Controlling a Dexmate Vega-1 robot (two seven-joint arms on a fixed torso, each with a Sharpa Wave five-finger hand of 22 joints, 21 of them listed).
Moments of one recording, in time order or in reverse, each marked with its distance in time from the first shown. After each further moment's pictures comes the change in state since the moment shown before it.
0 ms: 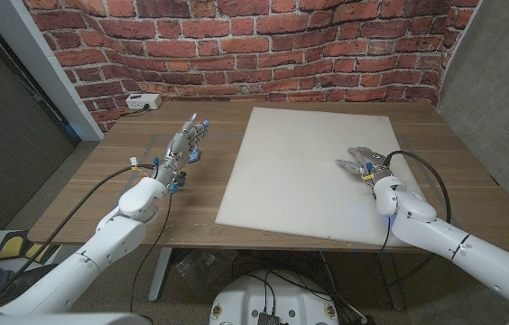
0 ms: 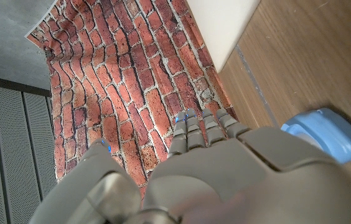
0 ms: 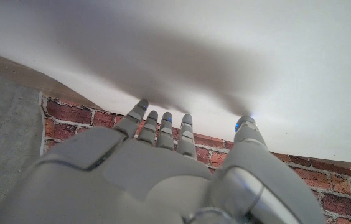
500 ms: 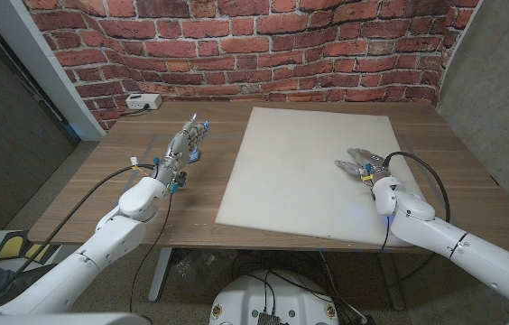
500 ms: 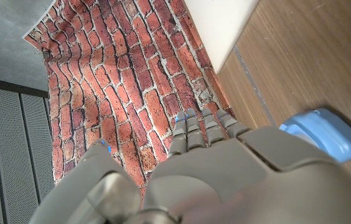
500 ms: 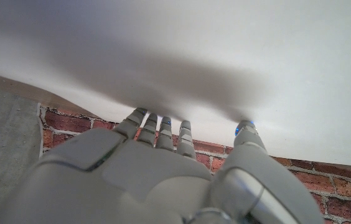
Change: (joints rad) left arm -0.001 0.005 0.001 -0.004 0.000 0.013 0.003; left_hand -0.011 0.010 -0.003 0.003 0.000 0.000 0.000 0.000 0.000 0.000 0.000 0.000 0.000 0.007 0.003 0.000 0.000 0.000 0.000 0.000 0.000; right arm 0.018 0.002 -0.017 0.019 0.034 0.001 0.010; right_hand -0.011 -0.003 -0.004 0.004 0.000 -0.007 0.007 0.000 0.000 -0.007 0.004 0.003 0.000 0.000 0.000 0.008 -0.001 -0.007 -0.007 0.000 0.001
